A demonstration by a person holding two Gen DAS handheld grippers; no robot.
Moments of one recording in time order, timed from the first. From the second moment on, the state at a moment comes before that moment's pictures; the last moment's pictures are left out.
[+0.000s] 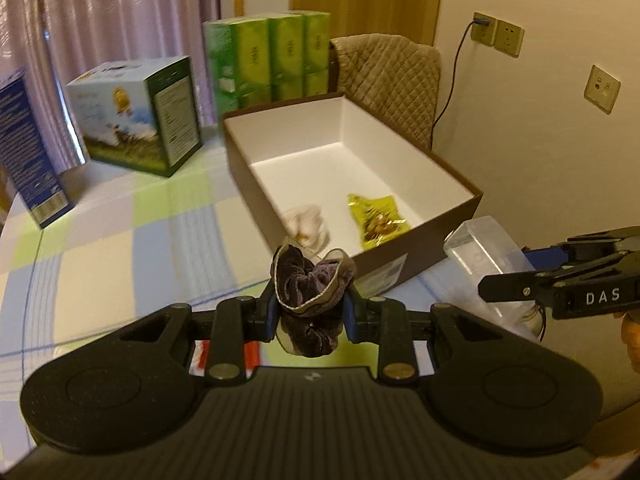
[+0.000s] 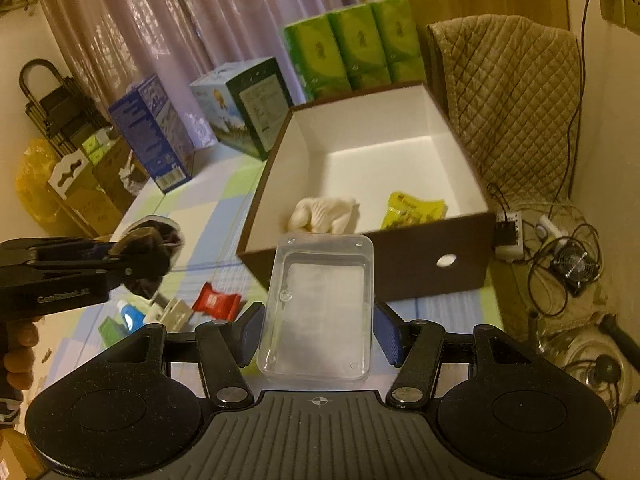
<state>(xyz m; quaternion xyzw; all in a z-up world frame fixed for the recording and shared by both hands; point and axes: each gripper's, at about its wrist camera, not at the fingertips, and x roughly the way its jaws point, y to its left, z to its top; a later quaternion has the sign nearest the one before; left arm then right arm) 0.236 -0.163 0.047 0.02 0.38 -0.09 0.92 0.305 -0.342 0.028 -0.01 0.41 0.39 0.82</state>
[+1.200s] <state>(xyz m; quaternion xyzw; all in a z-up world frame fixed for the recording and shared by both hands) 0.397 -0.227 0.000 0.03 0.46 -0.11 0.88 0.462 -0.293 -0.002 -0.10 0.43 0.43 0.79</state>
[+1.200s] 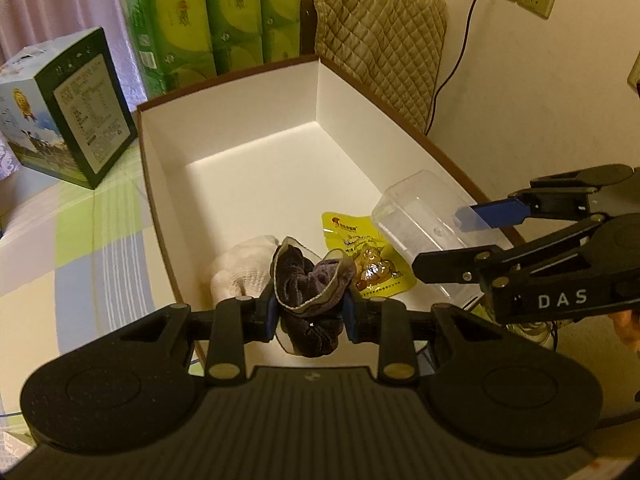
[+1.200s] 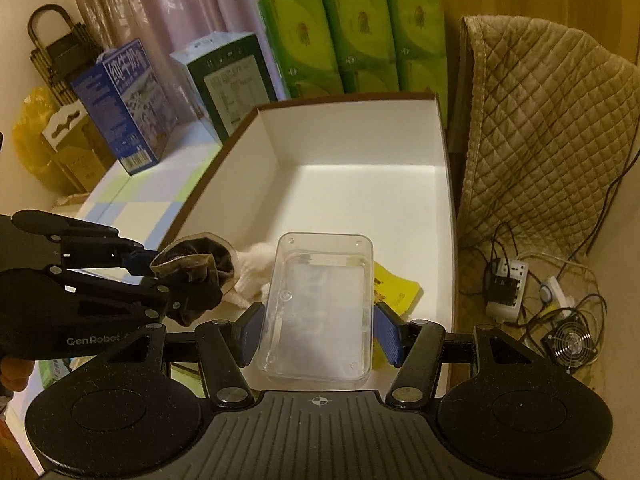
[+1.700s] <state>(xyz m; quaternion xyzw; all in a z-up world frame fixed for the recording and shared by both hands) 0.412 -0.231 -0.032 0.04 0.51 -0.12 0.85 0.476 -0.284 -0.018 -0.12 0.45 0.44 0.76</state>
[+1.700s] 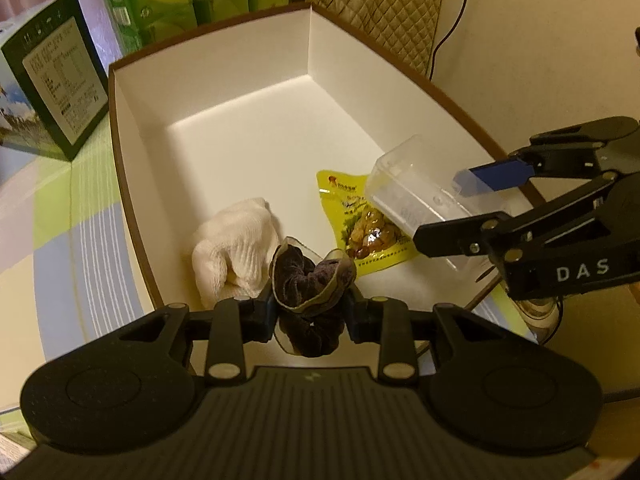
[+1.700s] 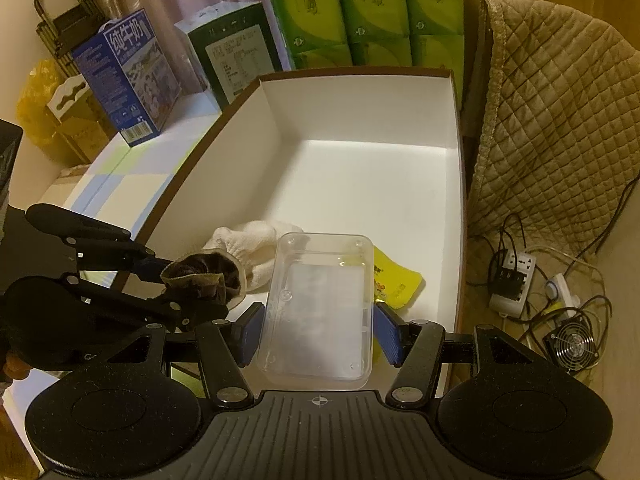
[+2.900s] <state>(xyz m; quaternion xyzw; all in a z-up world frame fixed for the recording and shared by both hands) 0.410 -0.223 -0.011 0.06 0.49 -0.09 0.86 0.483 -0.284 -0.013 -0.10 0.45 0.45 0.76</state>
